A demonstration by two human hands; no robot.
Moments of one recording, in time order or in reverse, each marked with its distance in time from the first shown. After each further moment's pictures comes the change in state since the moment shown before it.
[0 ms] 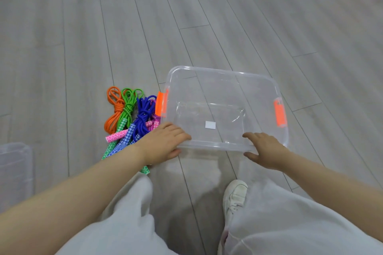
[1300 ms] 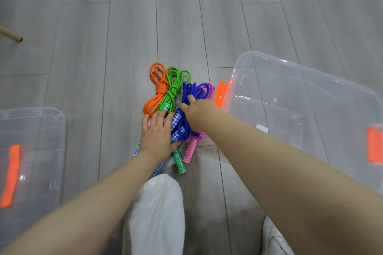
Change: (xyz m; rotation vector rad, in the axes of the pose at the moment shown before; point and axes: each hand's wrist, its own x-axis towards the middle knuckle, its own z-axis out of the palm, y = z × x) left_hand -0.104 -0.082 0.095 0.076 -0.005 -0.935; right_hand 0.186 -0.319 -0.039 -0.466 -0.044 -0.384
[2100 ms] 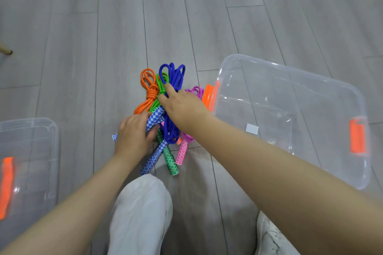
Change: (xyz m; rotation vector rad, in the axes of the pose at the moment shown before) left_hand -0.001 -0.019 -0.050 -0.332 0.197 -0.027; right_hand -0.036 -0.001 -0.031 0.051 0.418 -0.087
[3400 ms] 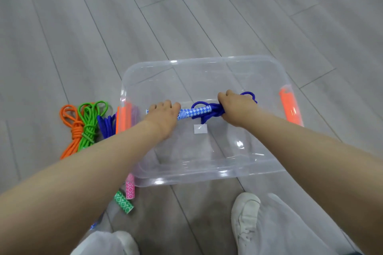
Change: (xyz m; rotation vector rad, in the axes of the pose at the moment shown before) left_hand 0.131 0.226 0.113 0.584 -0.645 0.471; right_hand -0.177 0.252 0.130 0.221 -0.223 0.686
